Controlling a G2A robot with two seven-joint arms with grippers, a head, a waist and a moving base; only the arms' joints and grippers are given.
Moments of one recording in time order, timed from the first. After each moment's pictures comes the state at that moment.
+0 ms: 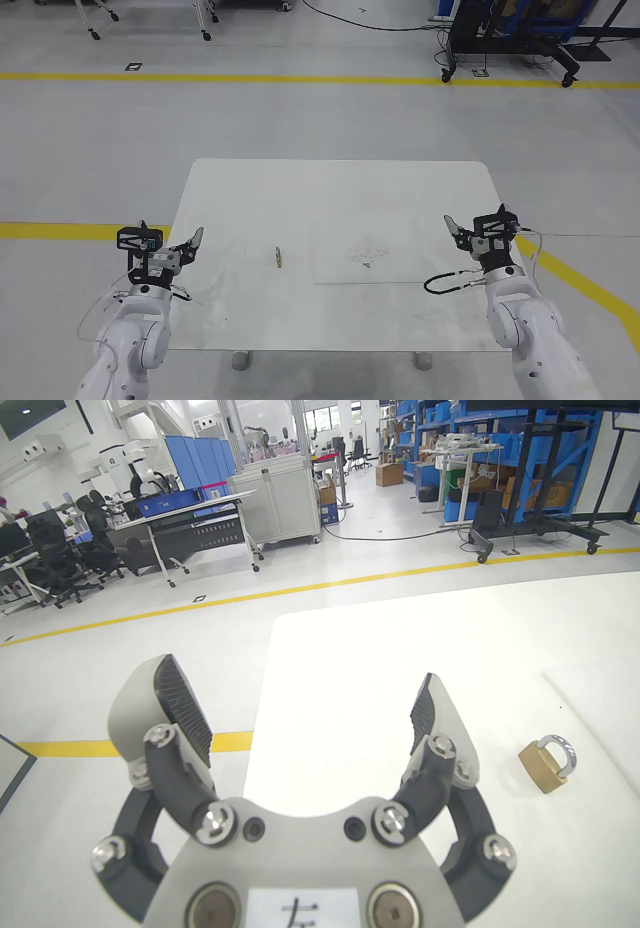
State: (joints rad) left arm 1.73 -1.15 -1.60 -1.80 1.33 0.00 0.00; right arm -1.73 -1.15 1.59 -1.80 -1.33 -0.01 0.00
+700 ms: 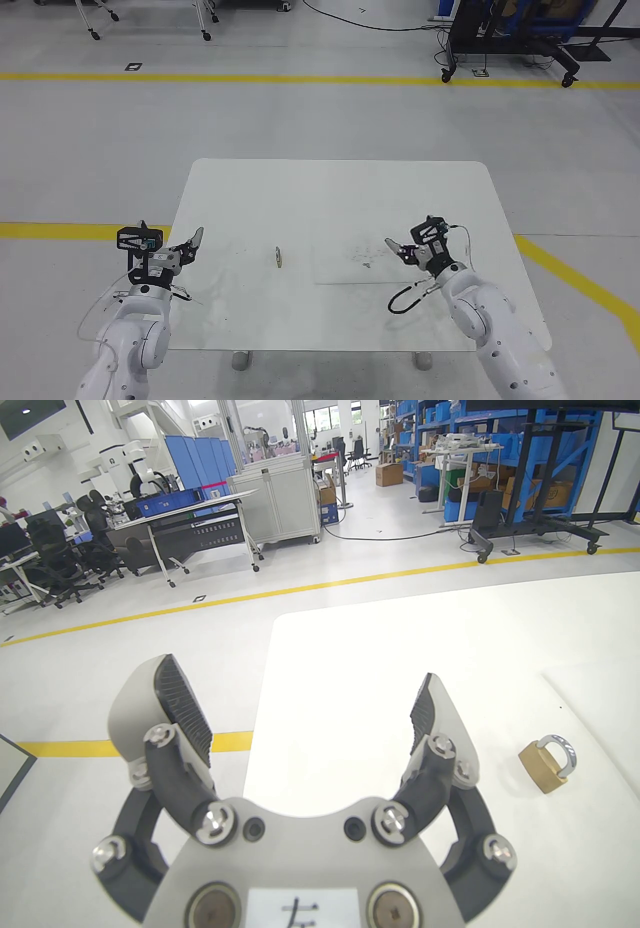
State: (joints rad) left arm 1.73 -1.15 -1.60 -1.80 1.33 0.00 0.00; right arm -1.57 -1.17 1.37 -1.61 -1.27 -0.25 0.10
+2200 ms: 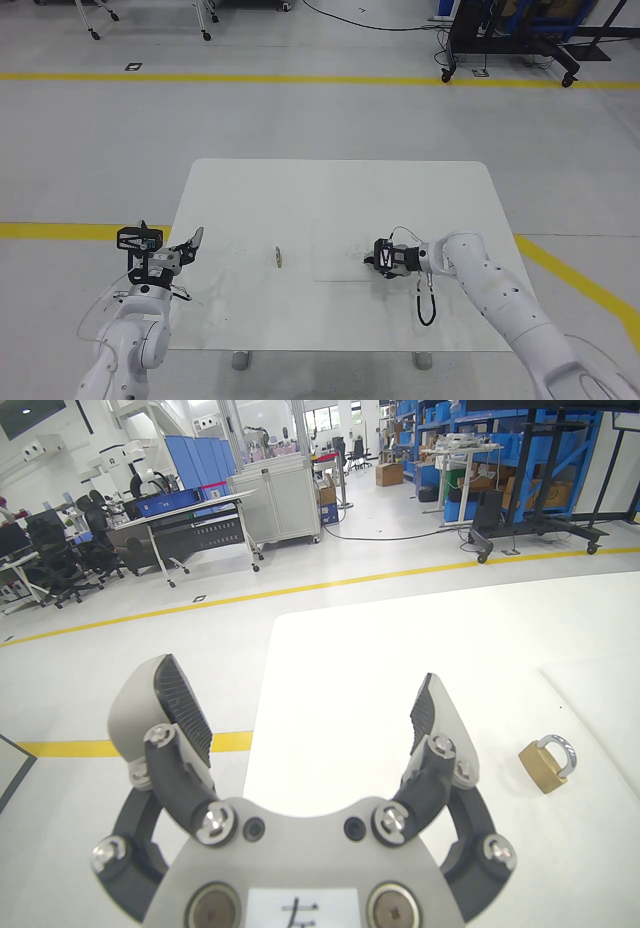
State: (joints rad) left arm 1.73 -1.15 -1.60 -1.80 1.33 0.00 0.00; right arm -1.02 -1.11 0.97 -1.05 -1.77 -1.01 -0.26
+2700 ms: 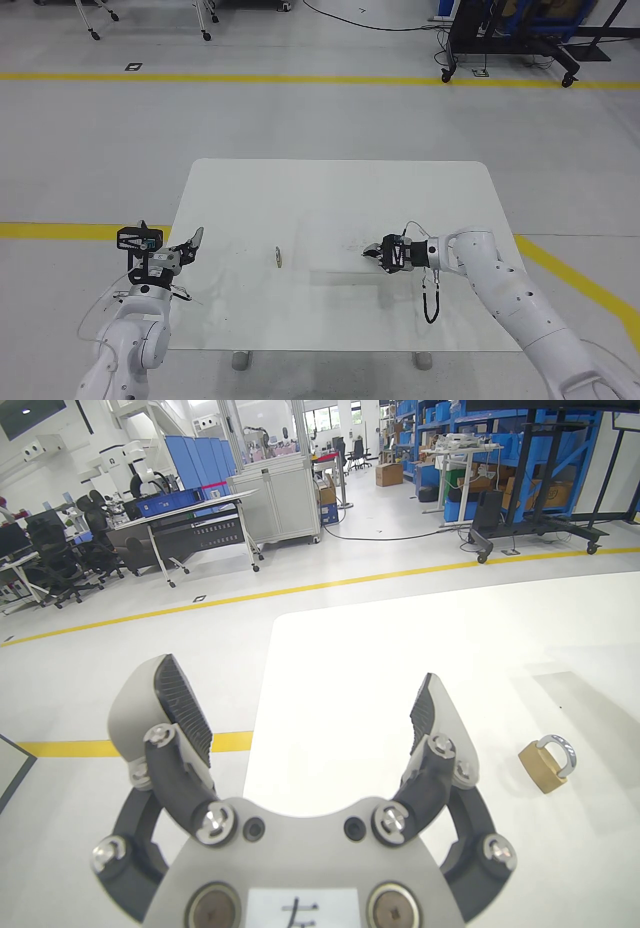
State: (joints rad) left arm 1.73 -1.15 -1.60 -1.80 1.33 0.00 0.00; right arm -1.07 -1.05 1.02 -1.18 -1.80 -1.01 -0.42
